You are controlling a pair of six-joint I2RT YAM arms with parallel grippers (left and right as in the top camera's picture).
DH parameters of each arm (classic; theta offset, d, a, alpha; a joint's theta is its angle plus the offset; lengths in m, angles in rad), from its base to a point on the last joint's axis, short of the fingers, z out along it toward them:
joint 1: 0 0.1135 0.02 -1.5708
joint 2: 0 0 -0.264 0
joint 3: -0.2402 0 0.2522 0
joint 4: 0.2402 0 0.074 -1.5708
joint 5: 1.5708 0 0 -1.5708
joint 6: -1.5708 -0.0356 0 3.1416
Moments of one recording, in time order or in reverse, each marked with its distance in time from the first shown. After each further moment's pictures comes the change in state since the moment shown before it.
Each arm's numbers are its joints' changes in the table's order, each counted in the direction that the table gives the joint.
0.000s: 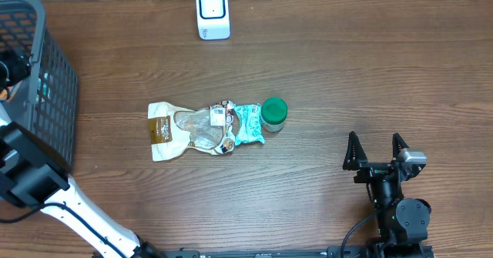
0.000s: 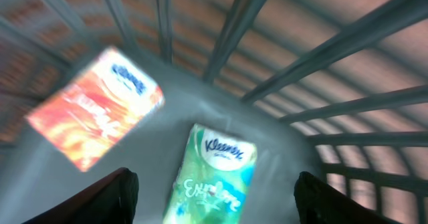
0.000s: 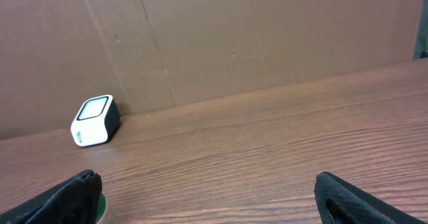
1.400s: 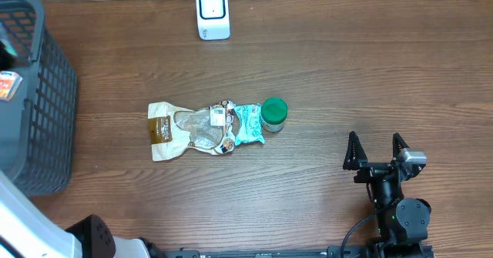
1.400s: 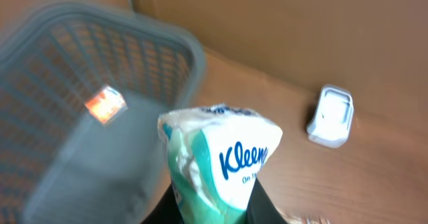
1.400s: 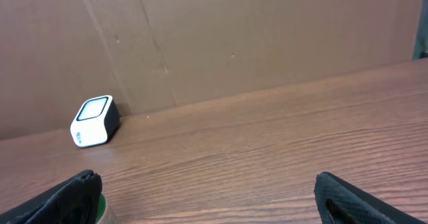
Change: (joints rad) left arm -0.212 -0.681 -0.351 0.668 -0.004 0.102; right arm 0.000 0.000 0.000 0.000 -0.001 0.000
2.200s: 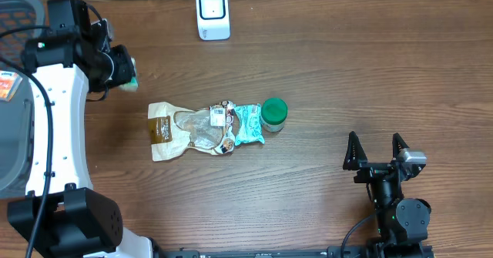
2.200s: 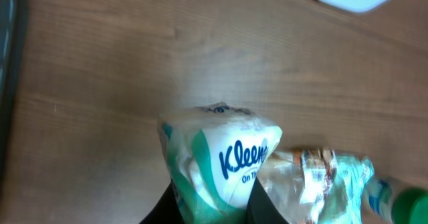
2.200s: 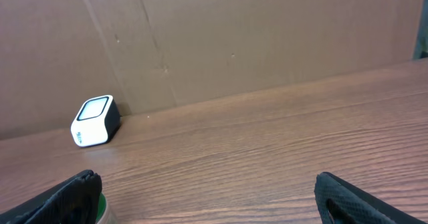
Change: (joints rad) left arm -0.311 0.079 0.813 -0.430 -0.044 0.133; right arm 0.000 0.000 0.000 0.000 0.000 -0.001
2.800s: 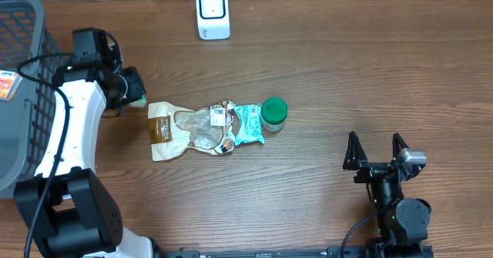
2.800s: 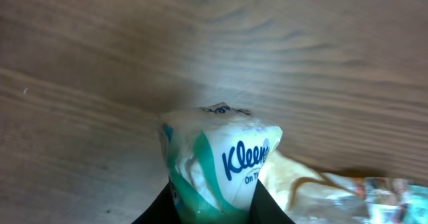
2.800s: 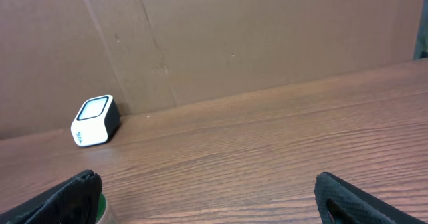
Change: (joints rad) left arm 0.000 0.000 0.324 -0.262 -0.068 0.047; right arm 0.000 0.000 0.000 0.000 0.000 0.001
